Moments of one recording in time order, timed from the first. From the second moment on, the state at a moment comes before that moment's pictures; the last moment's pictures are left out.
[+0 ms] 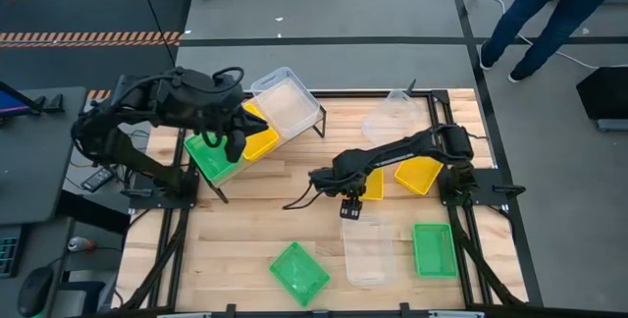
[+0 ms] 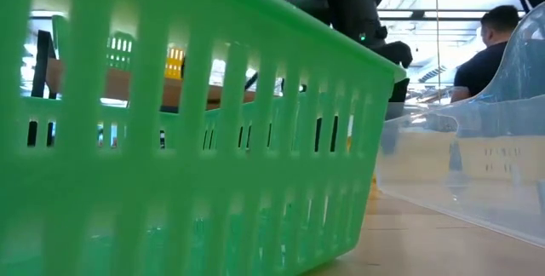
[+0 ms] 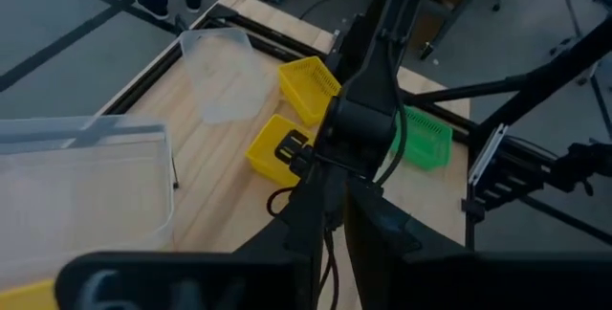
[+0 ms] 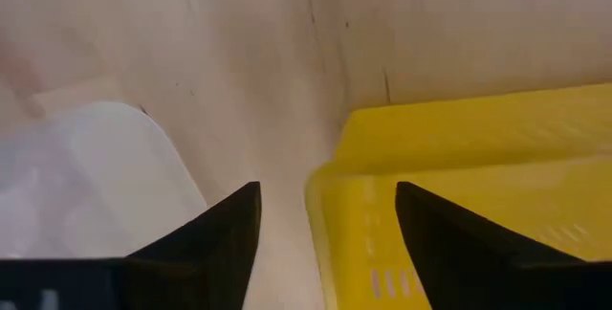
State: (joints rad) left arm -0.03 1.41 2.08 -1.23 -0.18 -0.43; right arm 0.07 2.02 1.48 -1.14 -0.12 0.31
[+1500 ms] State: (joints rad) left arm -0.09 1.49 2.08 -1.00 -0.13 -0.26; right arm 0.21 1.42 1.68 -0.94 -0.30 -0.65
